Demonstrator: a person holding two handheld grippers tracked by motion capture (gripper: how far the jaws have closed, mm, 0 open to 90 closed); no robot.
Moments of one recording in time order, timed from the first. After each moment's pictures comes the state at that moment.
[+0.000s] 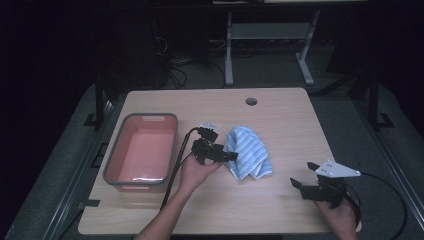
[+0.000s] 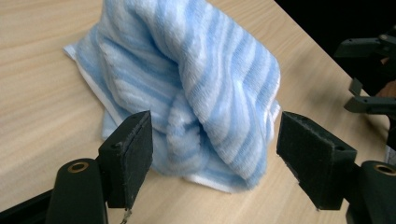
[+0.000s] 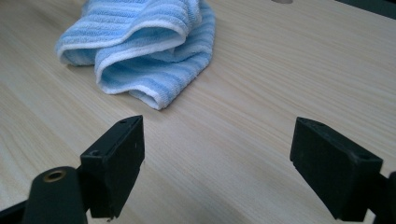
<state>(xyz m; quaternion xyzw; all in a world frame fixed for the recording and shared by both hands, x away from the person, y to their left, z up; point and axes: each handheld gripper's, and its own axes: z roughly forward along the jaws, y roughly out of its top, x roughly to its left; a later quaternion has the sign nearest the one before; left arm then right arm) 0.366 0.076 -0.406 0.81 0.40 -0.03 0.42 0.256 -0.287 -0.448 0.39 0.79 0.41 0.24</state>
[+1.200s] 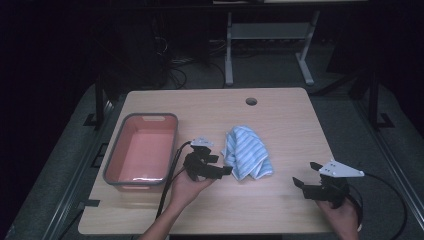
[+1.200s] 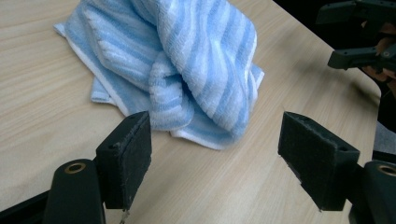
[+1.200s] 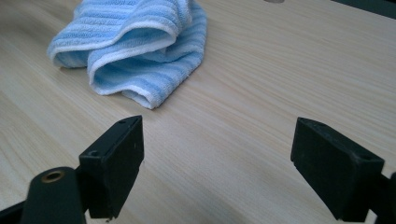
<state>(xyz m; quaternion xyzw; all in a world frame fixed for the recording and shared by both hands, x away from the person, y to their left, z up) 0.323 0.095 -0.416 0.82 0.36 -0.01 0.44 0.255 -0.293 -0.449 0.40 0.78 0.41 0.24</state>
